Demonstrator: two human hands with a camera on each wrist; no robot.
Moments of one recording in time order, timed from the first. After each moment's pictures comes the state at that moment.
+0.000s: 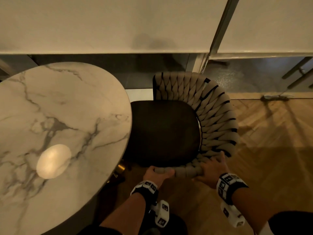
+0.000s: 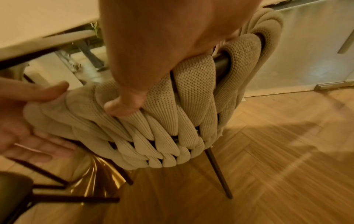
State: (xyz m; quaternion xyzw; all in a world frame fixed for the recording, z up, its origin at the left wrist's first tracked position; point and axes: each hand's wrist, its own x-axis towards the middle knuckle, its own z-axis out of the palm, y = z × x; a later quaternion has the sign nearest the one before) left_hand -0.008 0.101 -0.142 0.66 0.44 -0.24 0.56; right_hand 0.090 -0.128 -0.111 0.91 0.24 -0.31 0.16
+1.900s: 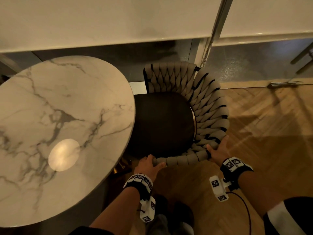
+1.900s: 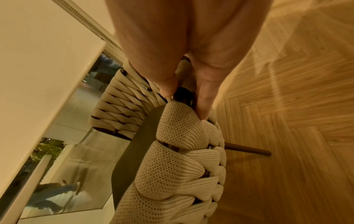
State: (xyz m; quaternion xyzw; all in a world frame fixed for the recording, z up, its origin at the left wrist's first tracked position) left_hand -0.038 0.140 -0.141 0.88 0.26 -0.28 0.29; right_hand 0.090 -0.124 -0.113 0.81 -0.24 -0.25 -0.48
